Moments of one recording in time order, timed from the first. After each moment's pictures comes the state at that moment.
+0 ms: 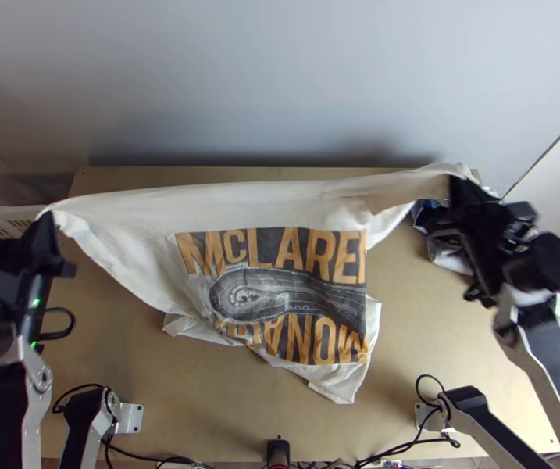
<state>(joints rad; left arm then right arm) 0.29 0.54 0.66 0.18 0.30 -0.45 0.21 0.90 0.88 0.15 0.01 0.13</state>
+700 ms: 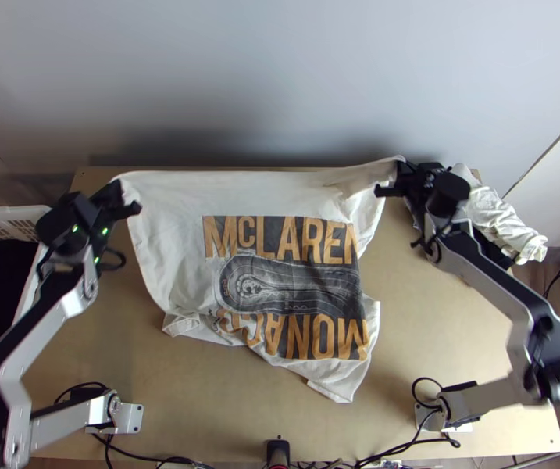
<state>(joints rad) 0.04 1.30 0.78 0.51 0.06 -0.32 0.20 1.60 1.03 0.46 0.07 0.03</state>
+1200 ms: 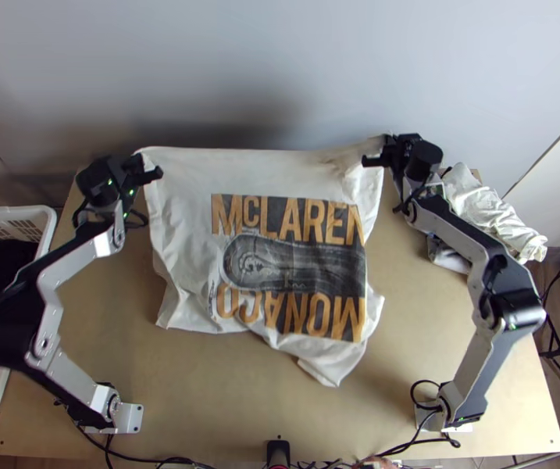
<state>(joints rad) 0.01 1.77 1.14 0.57 -0.01 -0.31 0.19 1.98 1.42 0.47 0.12 -0.02</state>
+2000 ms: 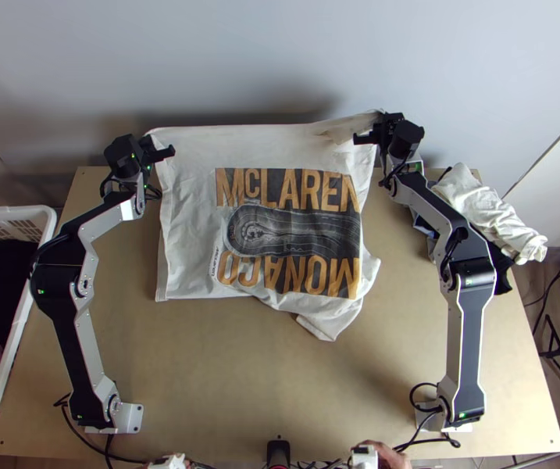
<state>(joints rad) 0.01 2.18 1.58 0.55 -0.09 -0.24 0.18 2.34 1.88 0.46 0.19 -0.14</state>
